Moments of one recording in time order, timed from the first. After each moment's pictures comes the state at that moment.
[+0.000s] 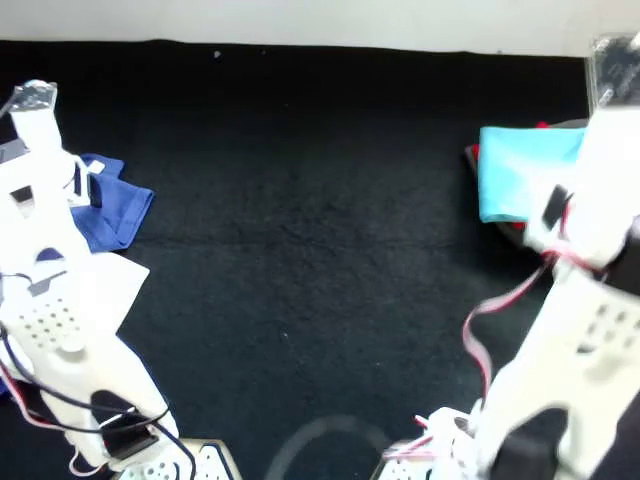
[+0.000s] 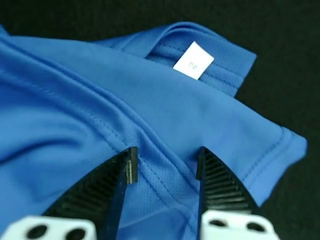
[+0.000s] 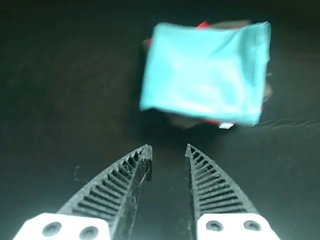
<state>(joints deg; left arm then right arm) -34.6 44.7 -31.3 60.6 -20.1 11.8 -28.6 -15.6 100.5 20.9</state>
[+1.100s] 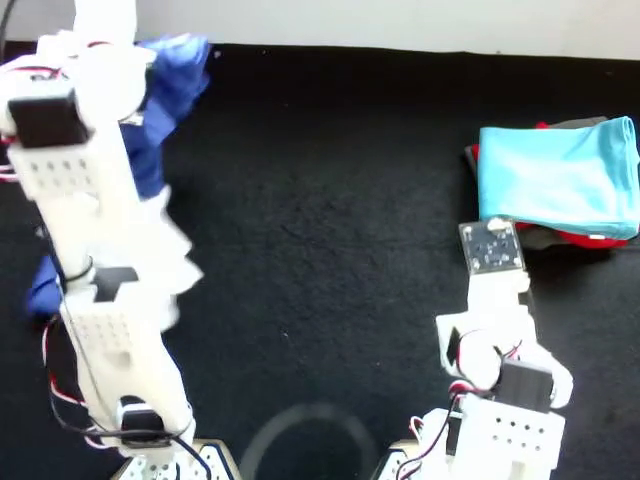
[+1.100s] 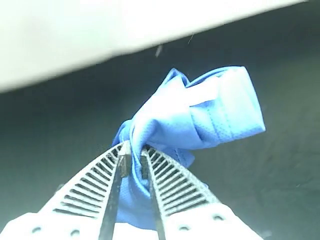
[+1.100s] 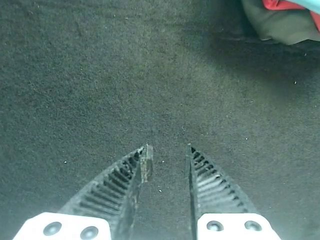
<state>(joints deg) -7.8 26.9 -91.2 100.9 -20.0 7.0 -74.9 62.1 77.5 20.9</state>
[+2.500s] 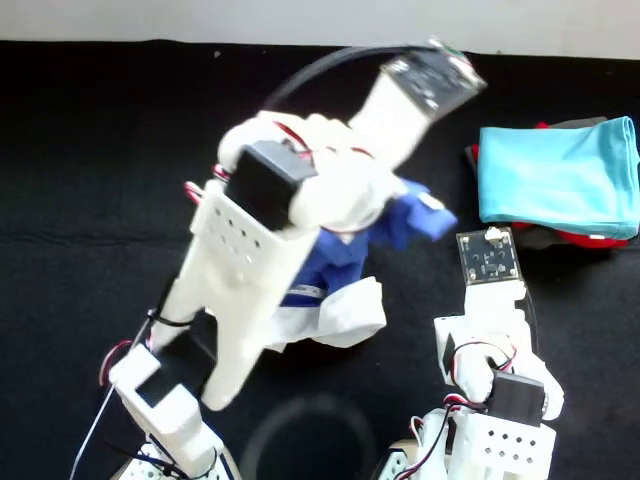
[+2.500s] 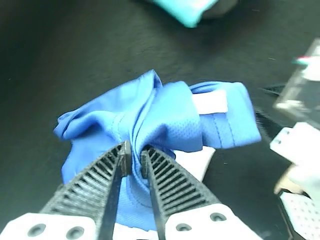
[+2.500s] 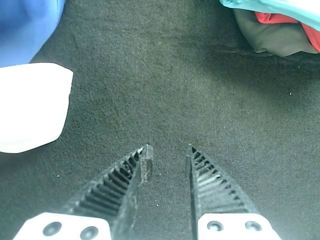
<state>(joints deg) 34.9 8.8 -54.1 100.4 -13.1 7.0 -79.6 66.9 73.5 20.9</state>
